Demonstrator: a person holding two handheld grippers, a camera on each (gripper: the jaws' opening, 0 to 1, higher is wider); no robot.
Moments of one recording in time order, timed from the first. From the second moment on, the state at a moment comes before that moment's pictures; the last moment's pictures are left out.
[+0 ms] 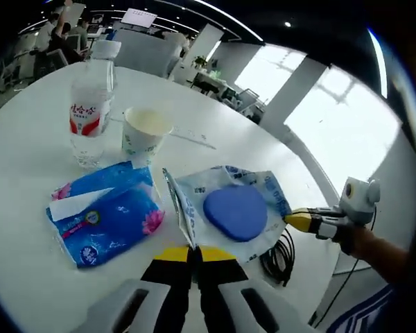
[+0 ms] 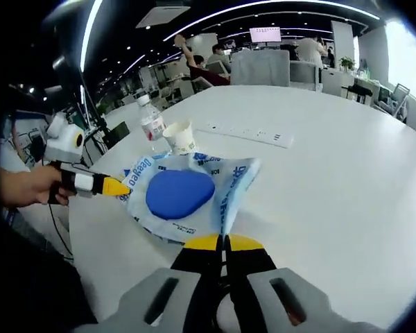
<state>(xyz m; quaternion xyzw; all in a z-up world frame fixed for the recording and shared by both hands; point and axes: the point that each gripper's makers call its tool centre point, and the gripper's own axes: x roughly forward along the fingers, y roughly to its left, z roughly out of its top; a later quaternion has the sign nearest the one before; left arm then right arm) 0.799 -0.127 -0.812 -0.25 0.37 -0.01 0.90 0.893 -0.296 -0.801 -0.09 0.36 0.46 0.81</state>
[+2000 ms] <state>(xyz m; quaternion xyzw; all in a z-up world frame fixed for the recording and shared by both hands) 0.909 -0.073 -0.854 -0.19 0.39 -0.01 0.90 0.973 -0.261 -0.863 -0.13 0.35 0.36 0.85</state>
